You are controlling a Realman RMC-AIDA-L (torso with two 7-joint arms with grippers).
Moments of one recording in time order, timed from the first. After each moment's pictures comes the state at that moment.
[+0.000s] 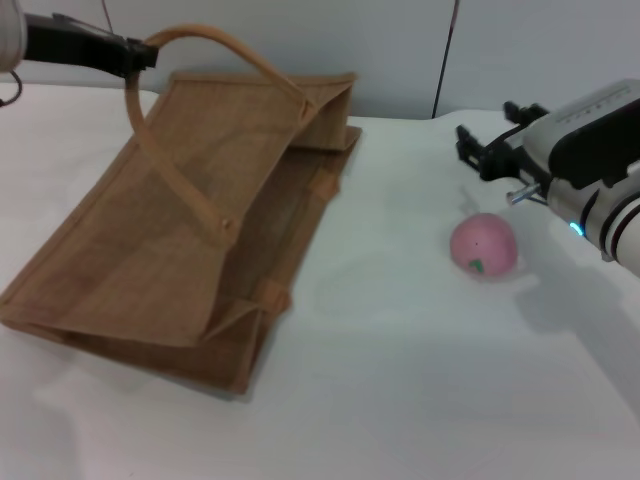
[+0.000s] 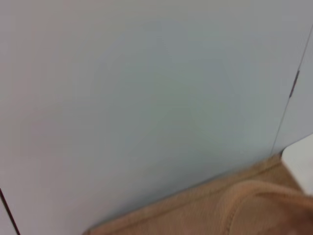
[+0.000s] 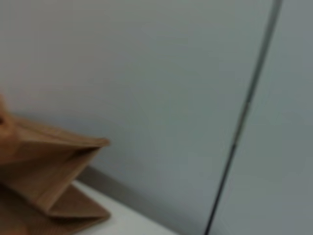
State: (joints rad) left arm -0.74 -2.03 0.64 1.17 -0.66 -1.30 1.02; right arm 0.65 1.99 -2.17 -0.61 0.83 -0.27 -0.27
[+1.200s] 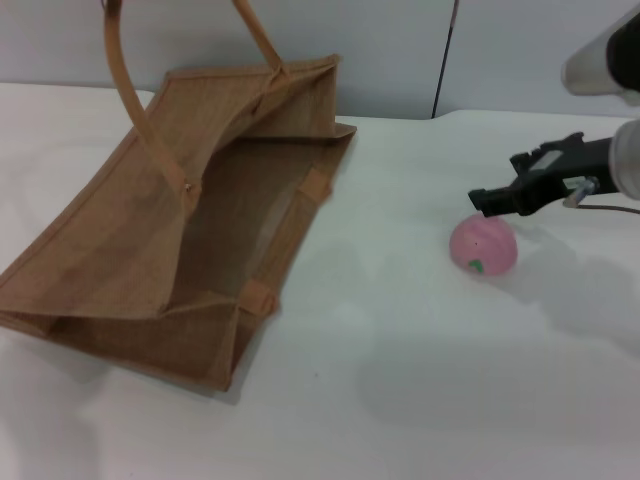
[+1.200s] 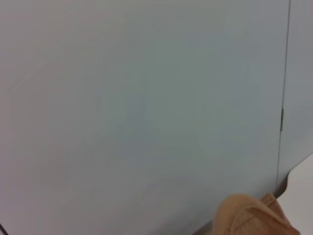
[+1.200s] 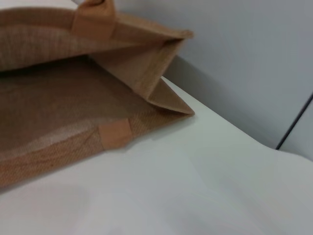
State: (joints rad) left arm -0.76 -2.03 0.72 1.49 -0.60 -1.44 0.92; right arm 0.57 1.92 -1.61 -1.25 0.81 1.00 -0.61
